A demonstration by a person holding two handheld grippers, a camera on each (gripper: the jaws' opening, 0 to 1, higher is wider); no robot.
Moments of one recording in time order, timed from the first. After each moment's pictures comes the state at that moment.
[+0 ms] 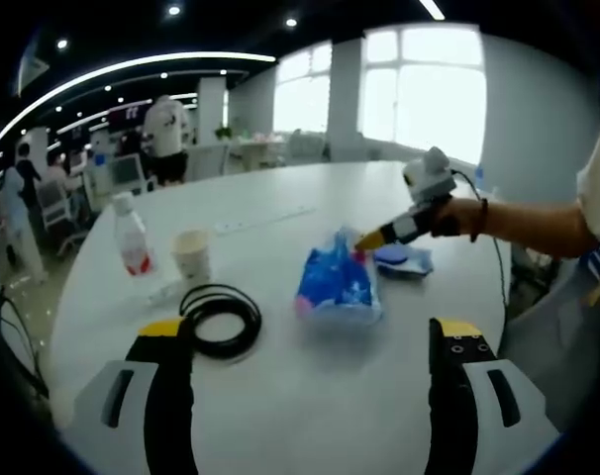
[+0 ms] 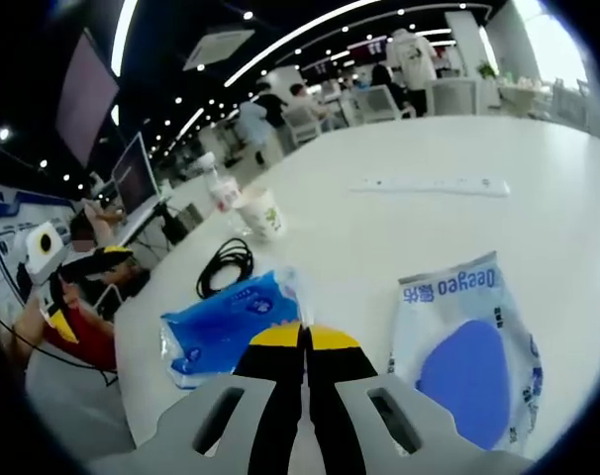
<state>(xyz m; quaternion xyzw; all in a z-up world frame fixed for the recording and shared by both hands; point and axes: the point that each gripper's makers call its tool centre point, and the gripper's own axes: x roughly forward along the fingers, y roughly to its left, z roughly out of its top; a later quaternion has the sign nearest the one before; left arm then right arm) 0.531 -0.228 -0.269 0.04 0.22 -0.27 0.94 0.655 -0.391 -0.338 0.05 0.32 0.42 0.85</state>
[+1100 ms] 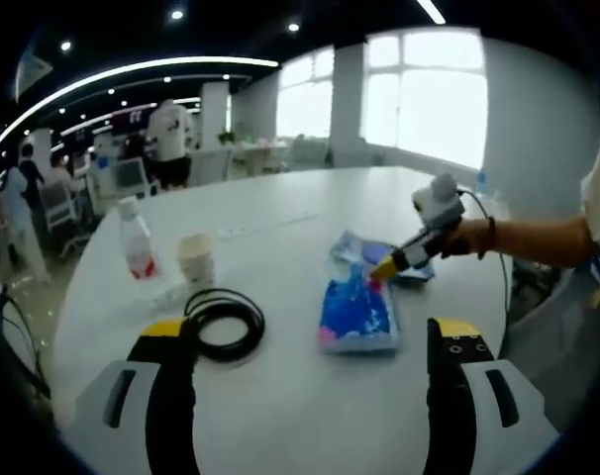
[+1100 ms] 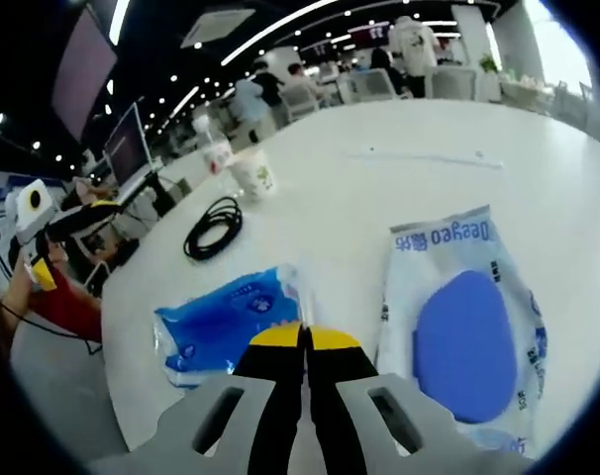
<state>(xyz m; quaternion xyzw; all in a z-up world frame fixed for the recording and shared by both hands) 0.529 -0.225 -0.263 0.04 0.21 -0.26 0.94 0.634 -0.405 -0.375 0.01 0.36 0.40 0.84</state>
